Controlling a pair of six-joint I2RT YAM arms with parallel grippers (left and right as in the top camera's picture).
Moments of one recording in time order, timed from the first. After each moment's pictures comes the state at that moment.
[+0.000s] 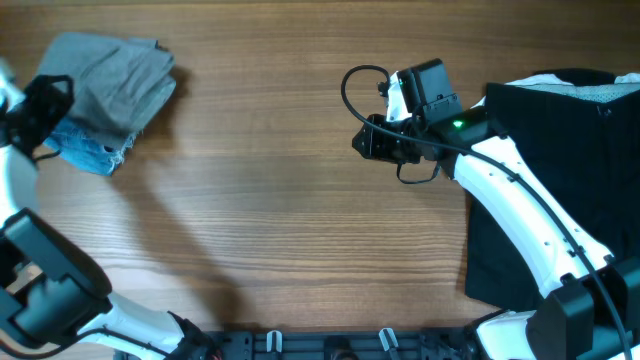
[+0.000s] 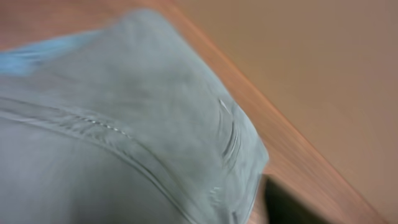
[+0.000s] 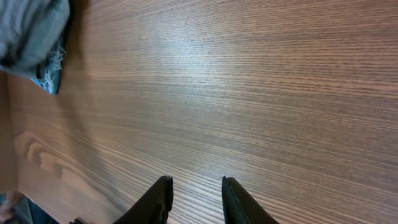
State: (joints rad) left arm 0.67 1.84 1.32 -0.19 0.57 -0.33; right arm 0.38 1.58 1.26 -0.74 -0.38 0.49
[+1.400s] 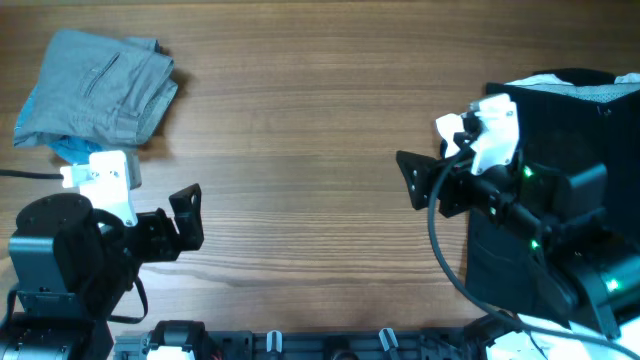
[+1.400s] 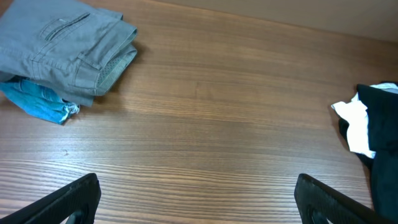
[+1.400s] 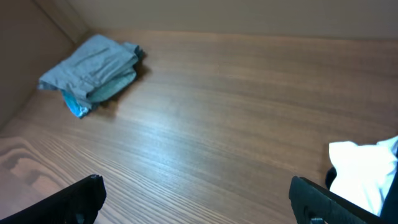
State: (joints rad) left arm -0.06 0.78 1.34 -1.24 0.06 -0.19; right arm 0.38 0.95 1.26 -0.89 -0.17 0.20
